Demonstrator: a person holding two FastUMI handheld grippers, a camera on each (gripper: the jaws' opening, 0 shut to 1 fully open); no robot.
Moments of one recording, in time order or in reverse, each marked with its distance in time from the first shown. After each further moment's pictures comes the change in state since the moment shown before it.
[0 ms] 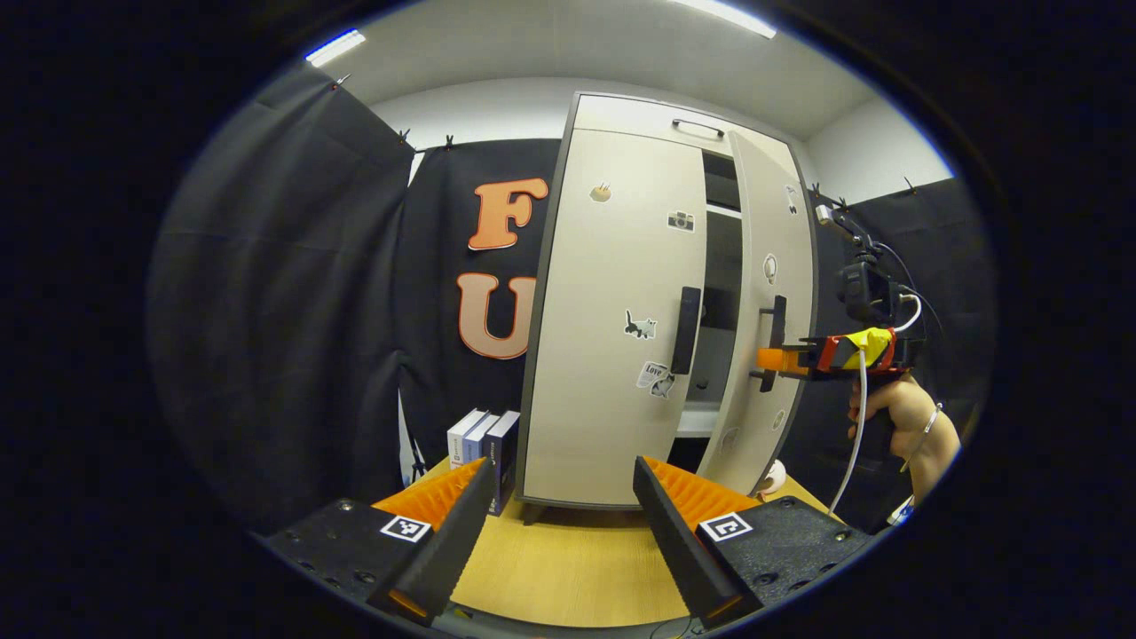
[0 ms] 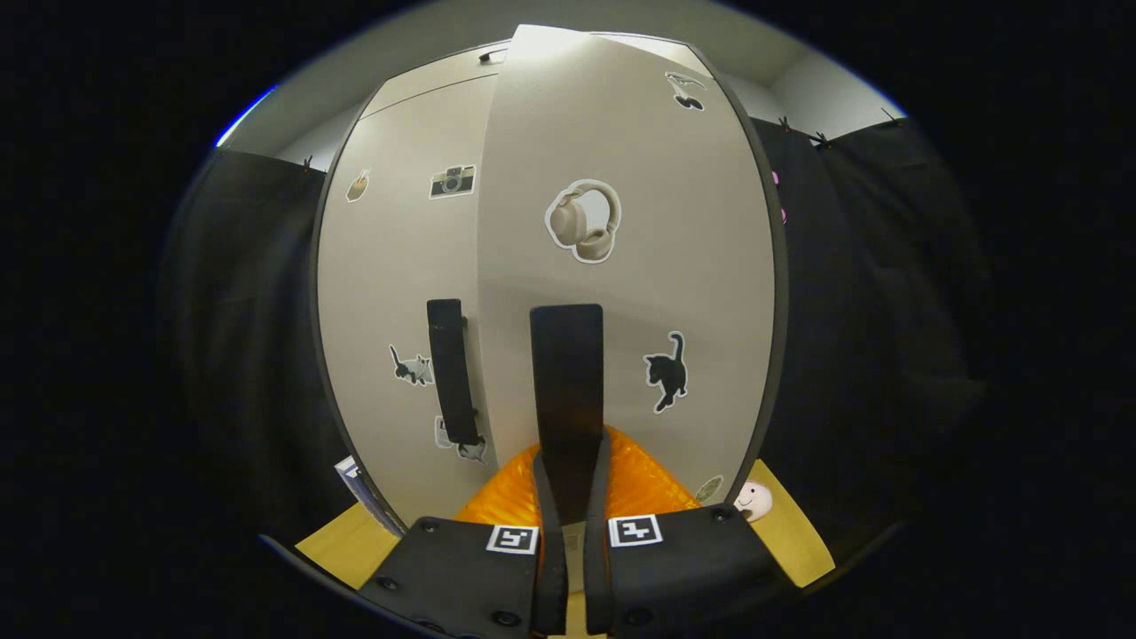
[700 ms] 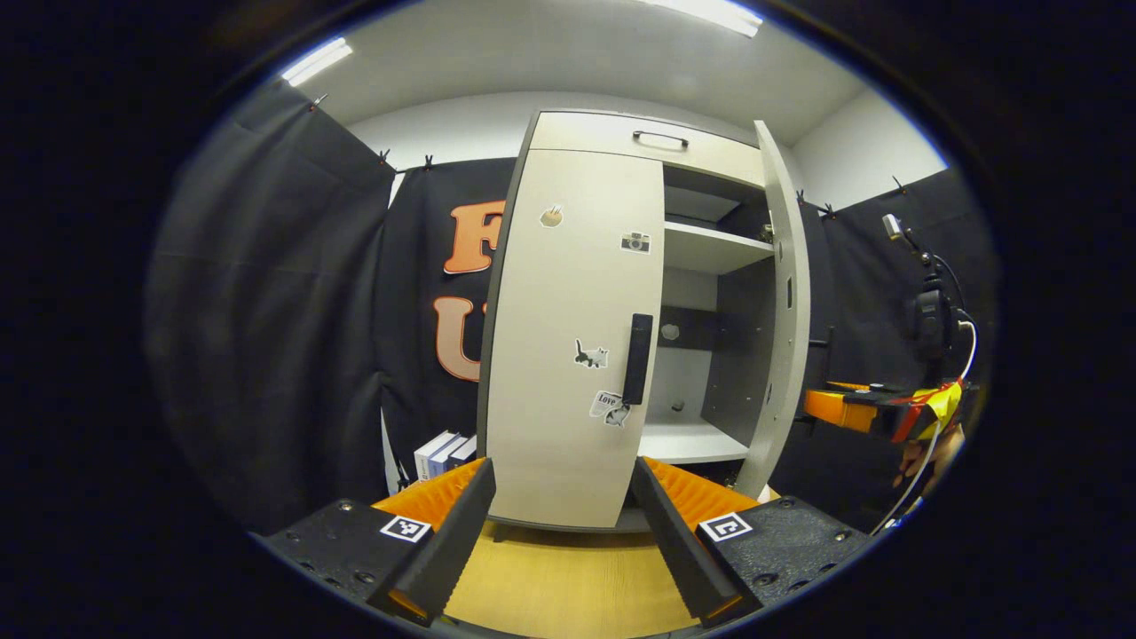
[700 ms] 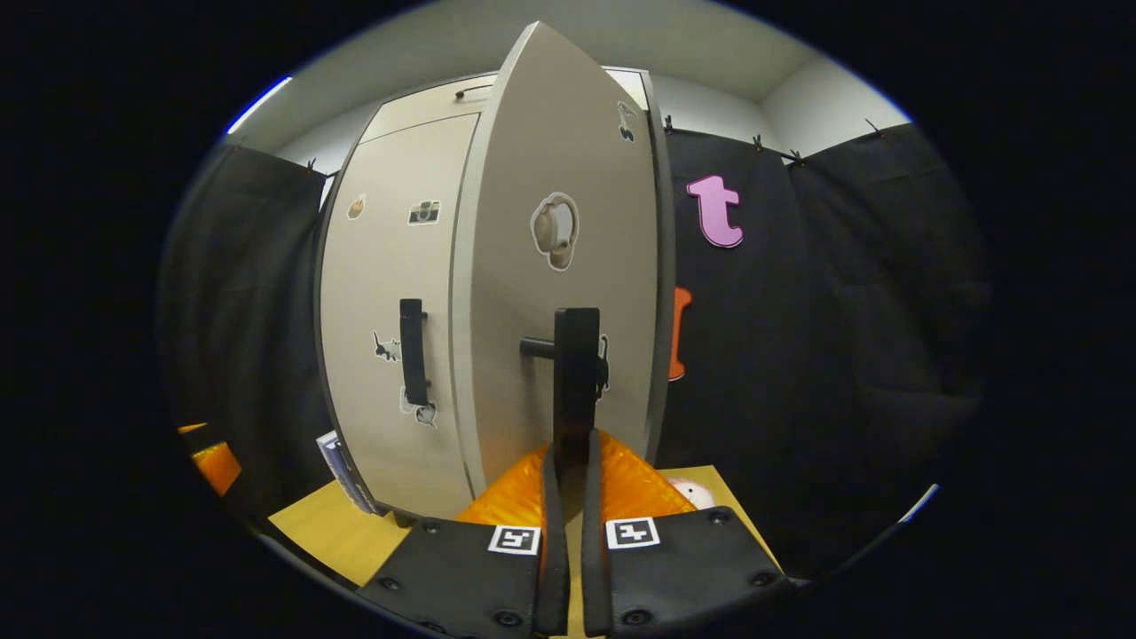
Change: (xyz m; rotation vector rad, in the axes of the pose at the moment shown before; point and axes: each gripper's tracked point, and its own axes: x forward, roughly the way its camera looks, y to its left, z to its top) left arm 0.012 -0.080 0.029 0.014 -0.062 -0.004; right arm -0.050 -0.065 0.000 -0.061 -0.046 -0.054
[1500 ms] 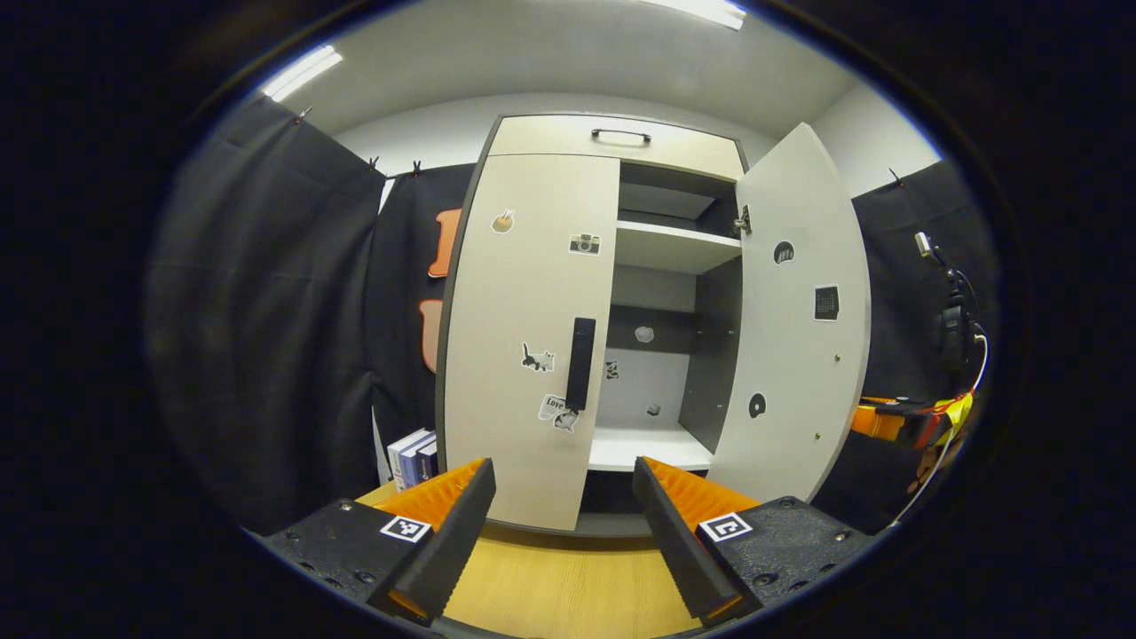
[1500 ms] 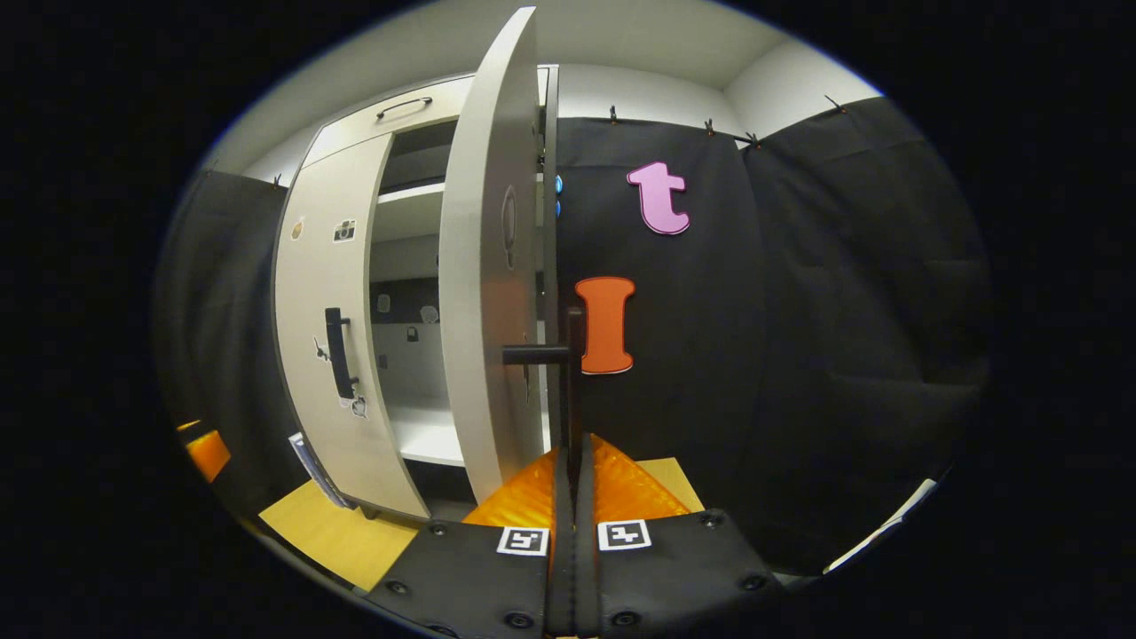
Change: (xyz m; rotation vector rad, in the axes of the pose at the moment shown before) left arm 0.004 -0.082 0.002 0.005 0.003 0.019; right arm -0.004 -0.069 -0.004 0.077 0.023 -0.017
